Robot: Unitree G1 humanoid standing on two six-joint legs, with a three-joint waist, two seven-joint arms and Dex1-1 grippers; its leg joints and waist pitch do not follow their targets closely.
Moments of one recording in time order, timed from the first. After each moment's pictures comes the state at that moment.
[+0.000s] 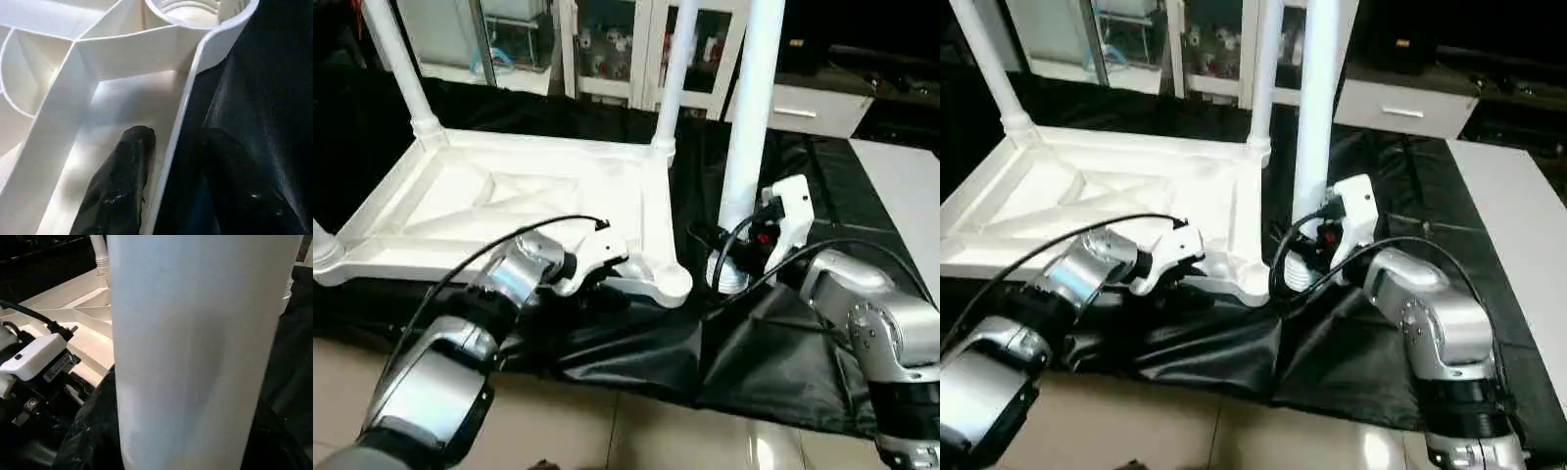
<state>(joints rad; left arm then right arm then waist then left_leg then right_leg) -0.85 0.28 -0.38 0.92 0.18 0.14 -1.10 -0.39 -0.37 -0.04 -0.07 0.47 0.72 0.55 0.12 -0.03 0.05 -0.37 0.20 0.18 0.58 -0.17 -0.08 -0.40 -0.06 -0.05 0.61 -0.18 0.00</state>
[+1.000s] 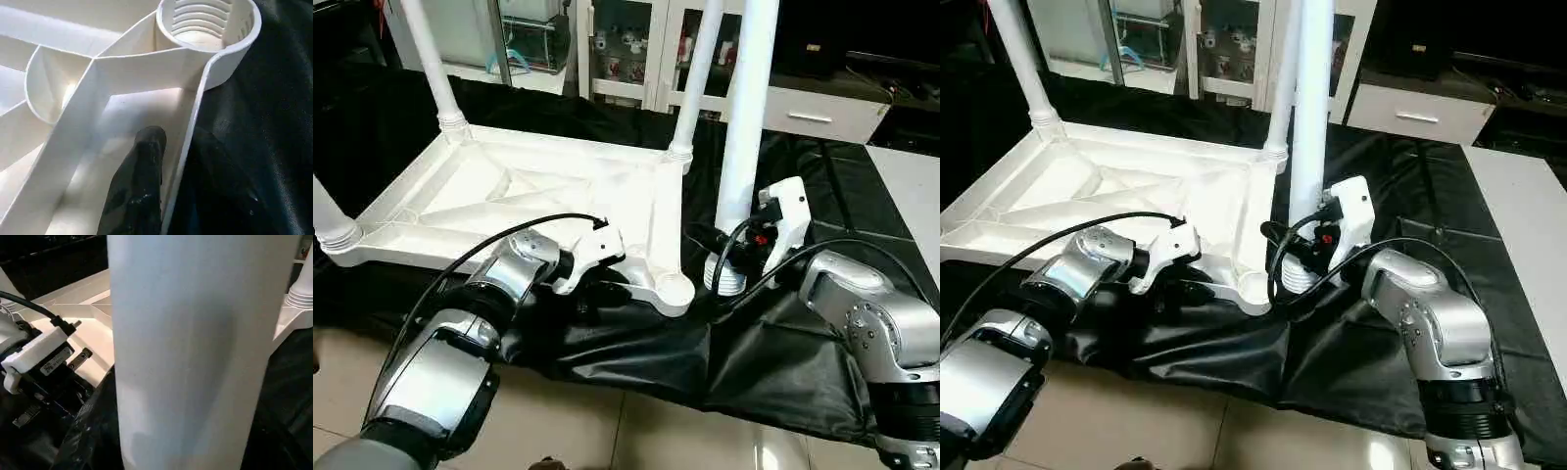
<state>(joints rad) -0.89 0.27 -0.34 1.08 0.17 -0.06 -1.14 -0.39 -0.36 -0.03 -0.07 0.47 0.71 0.56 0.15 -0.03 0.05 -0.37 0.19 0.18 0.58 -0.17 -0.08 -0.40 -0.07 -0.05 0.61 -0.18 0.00</state>
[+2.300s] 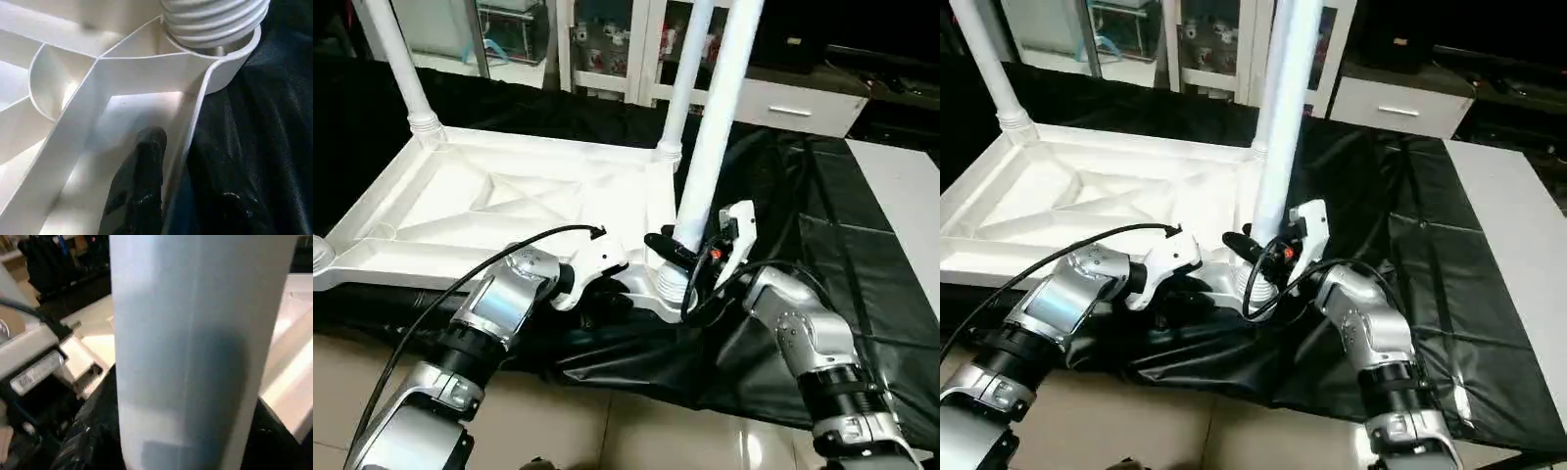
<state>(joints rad) -0.62 0.31 -0.32 0.44 0.15 0.39 -1.11 -0.47 -0.18 0.01 0.42 0.41 0.32 0.79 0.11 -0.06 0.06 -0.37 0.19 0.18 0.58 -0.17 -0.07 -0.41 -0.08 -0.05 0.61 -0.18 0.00</state>
